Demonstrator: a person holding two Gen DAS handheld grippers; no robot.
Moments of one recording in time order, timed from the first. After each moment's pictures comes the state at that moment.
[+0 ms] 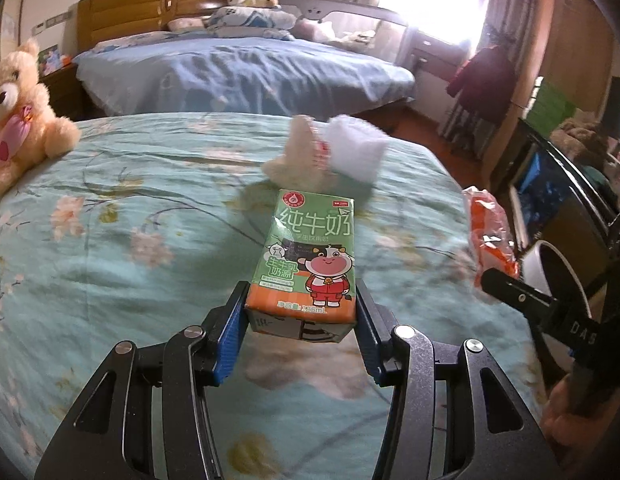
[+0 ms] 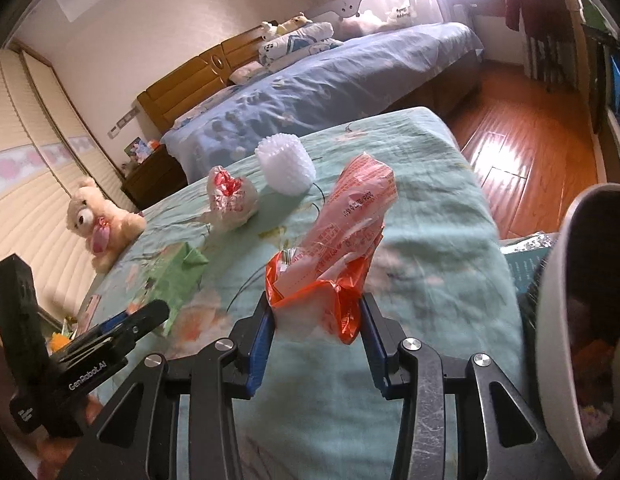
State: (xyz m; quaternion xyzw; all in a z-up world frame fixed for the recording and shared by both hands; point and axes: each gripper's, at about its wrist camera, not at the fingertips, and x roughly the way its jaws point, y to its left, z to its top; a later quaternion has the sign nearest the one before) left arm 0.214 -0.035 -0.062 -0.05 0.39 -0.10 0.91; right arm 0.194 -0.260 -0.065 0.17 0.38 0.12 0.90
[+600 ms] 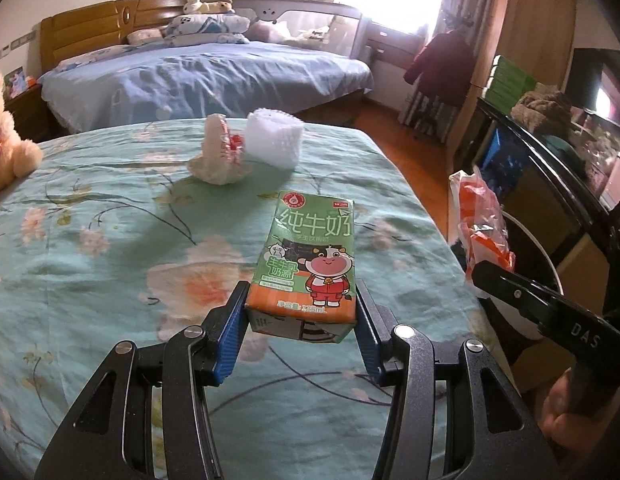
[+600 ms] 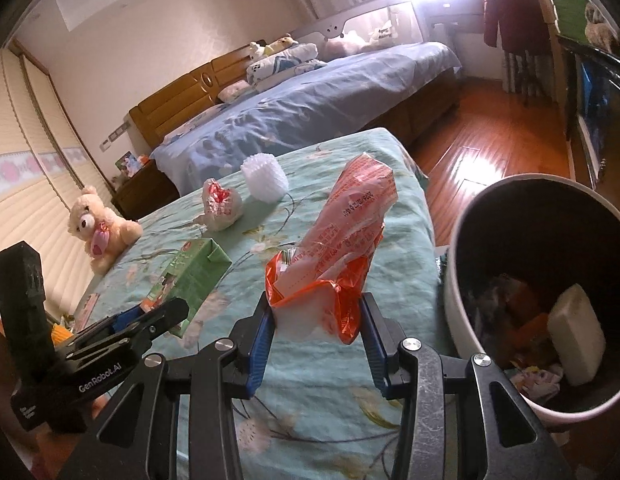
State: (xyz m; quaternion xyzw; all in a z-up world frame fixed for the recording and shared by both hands) left arm 0.179 -0.086 -0.052 -0.03 0.38 -0.16 0.91; right arm 0.139 -0.289 -0.048 0.16 0.35 0.08 0.92
